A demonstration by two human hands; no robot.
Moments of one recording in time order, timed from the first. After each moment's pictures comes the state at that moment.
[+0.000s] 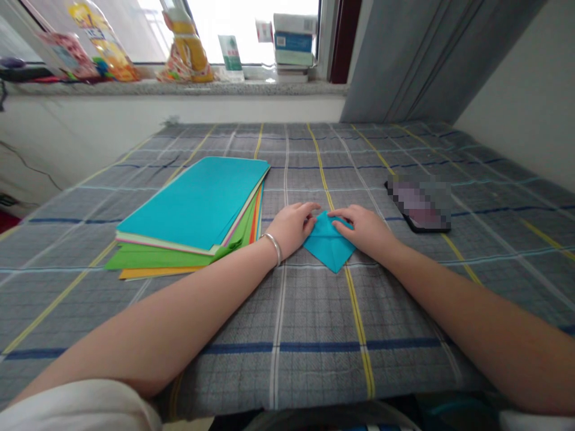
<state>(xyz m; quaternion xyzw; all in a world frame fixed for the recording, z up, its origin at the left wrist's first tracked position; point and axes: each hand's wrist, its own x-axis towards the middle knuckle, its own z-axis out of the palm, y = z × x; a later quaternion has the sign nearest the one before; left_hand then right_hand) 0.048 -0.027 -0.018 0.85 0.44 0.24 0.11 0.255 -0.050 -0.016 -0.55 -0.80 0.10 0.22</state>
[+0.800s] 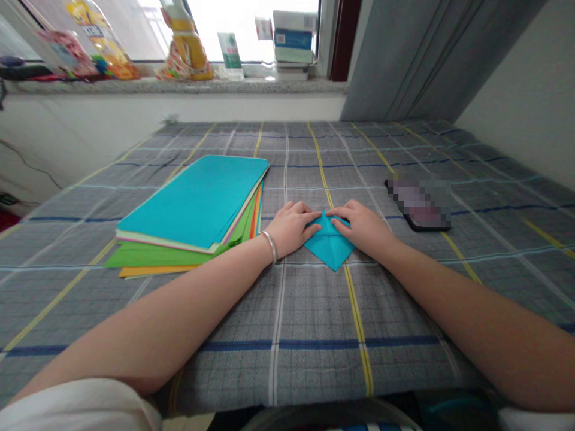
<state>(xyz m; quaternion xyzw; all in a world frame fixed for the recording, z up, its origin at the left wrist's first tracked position) 0.042 -0.024 -0.020 0.90 0.40 0.14 0.05 0.255 -0.048 -0.019 -0.55 -0.81 0.07 0.19</state>
